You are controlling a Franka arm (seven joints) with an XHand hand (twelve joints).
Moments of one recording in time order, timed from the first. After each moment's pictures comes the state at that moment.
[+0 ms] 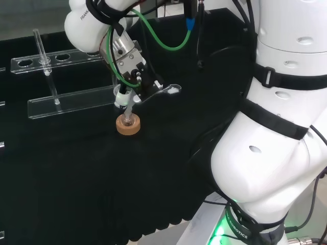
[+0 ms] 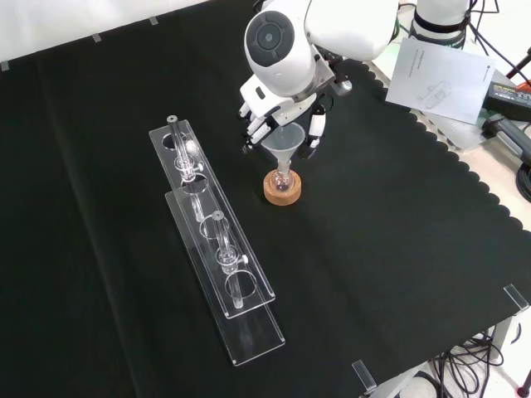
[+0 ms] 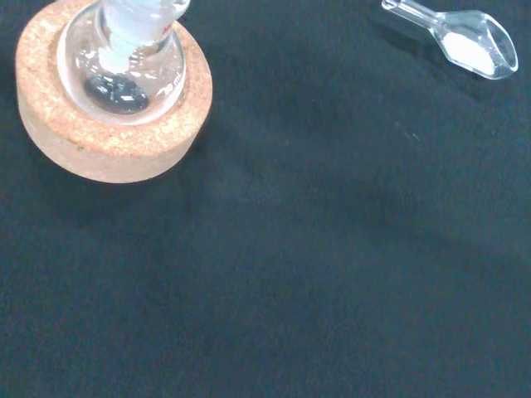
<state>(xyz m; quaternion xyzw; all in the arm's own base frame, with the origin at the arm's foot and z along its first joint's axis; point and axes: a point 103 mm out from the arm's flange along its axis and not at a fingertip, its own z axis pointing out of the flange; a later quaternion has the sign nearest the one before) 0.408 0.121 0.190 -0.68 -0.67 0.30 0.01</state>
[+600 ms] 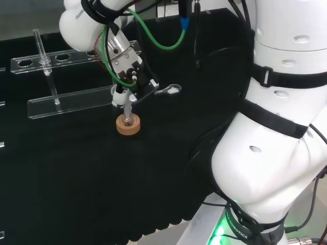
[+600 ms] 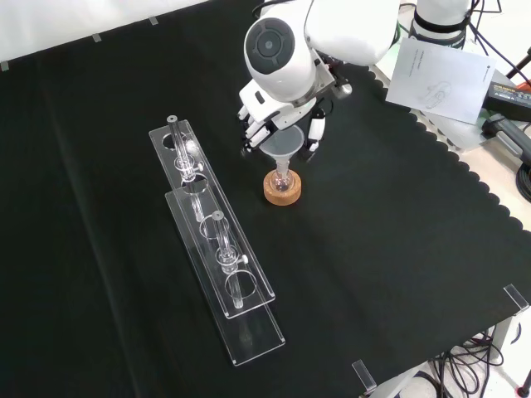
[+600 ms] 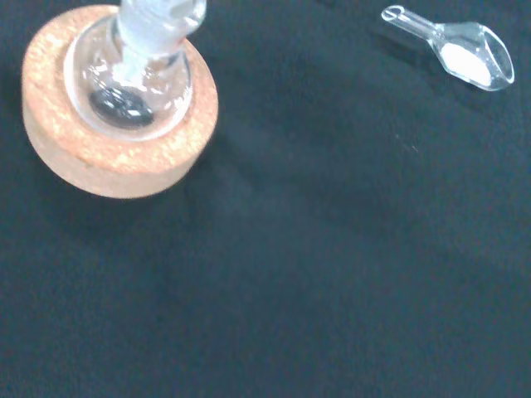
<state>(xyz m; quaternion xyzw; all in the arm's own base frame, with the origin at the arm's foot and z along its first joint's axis) 0.415 0.134 0.193 -0.68 -0.67 0.31 0.00</state>
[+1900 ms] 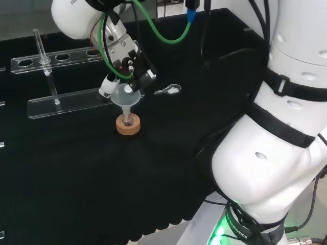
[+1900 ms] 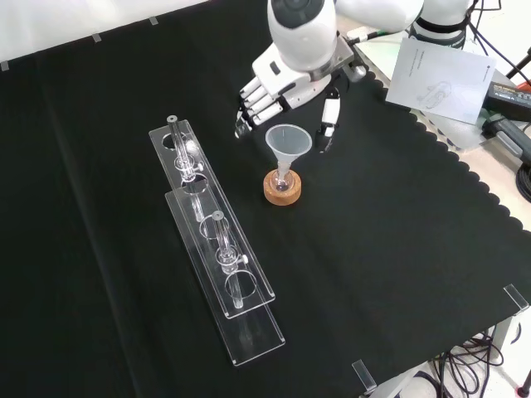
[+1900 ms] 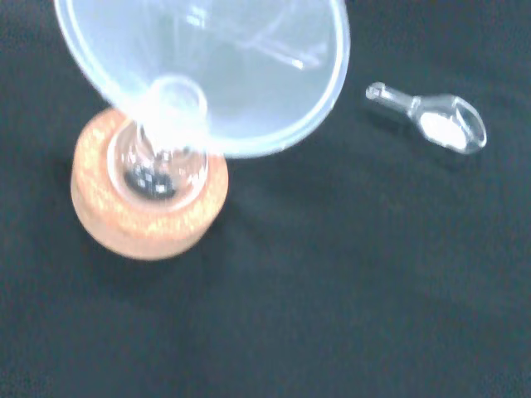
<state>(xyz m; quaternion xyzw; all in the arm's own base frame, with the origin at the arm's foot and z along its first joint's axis) 0.401 0.145 0.245 -0.68 -0.68 0.26 -0.02</state>
